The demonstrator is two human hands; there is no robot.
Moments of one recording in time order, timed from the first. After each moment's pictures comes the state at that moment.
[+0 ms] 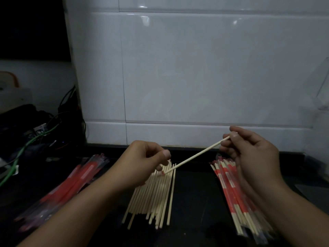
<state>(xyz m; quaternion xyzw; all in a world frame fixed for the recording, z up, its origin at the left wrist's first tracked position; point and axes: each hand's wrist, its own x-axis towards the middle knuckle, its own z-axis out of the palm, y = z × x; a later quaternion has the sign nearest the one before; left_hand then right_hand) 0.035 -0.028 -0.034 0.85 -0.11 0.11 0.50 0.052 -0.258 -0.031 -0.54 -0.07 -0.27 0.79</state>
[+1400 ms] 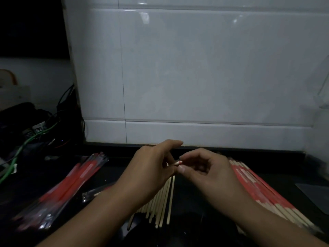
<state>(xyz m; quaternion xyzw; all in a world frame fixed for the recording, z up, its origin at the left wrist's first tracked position) 0.023 -0.049 -0.042 0.90 -0.21 0.24 0.31 0.020 -0.218 -0.051 -0.79 -0.23 -0.14 0.56</state>
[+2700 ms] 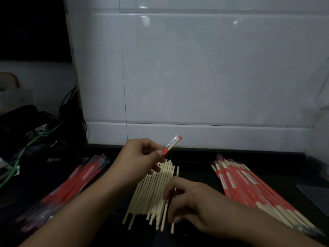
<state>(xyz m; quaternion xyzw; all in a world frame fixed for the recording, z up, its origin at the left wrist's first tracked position) 0.040 -0.027 -0.036 0.82 -0.08 0.14 0.55 0.034 -0.225 -0.070 -0.83 -0.51 -0.03 0.20</state>
